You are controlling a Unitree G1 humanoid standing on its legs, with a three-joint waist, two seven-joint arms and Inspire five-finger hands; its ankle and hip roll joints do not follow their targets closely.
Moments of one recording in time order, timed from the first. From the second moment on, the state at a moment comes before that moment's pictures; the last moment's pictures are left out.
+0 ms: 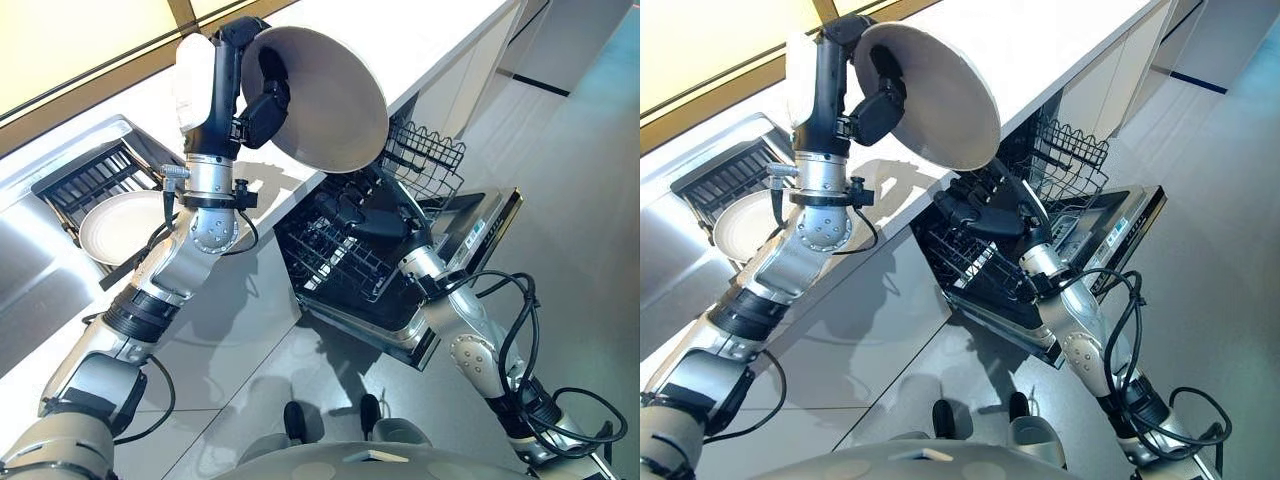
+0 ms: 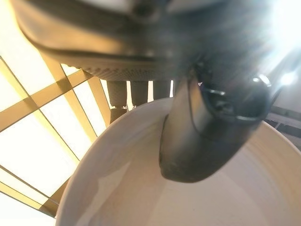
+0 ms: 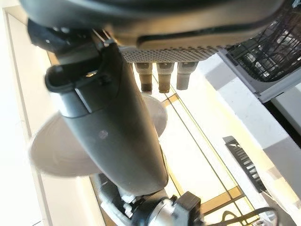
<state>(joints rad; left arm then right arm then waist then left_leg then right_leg) -0.61 0.63 -0.40 0.03 0.25 -0.05 0.64 -0.17 -0.42 0.37 -0.25 0.88 -0.02 -0.03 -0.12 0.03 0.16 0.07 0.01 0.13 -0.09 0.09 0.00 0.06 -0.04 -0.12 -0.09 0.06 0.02</state>
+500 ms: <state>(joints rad) -0.52 0.53 -0.40 0.18 0.30 -0.20 0.69 -0.15 -0.42 0.32 -0.25 0.88 -0.08 -0.01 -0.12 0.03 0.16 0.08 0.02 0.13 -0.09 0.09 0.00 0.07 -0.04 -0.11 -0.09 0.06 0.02</state>
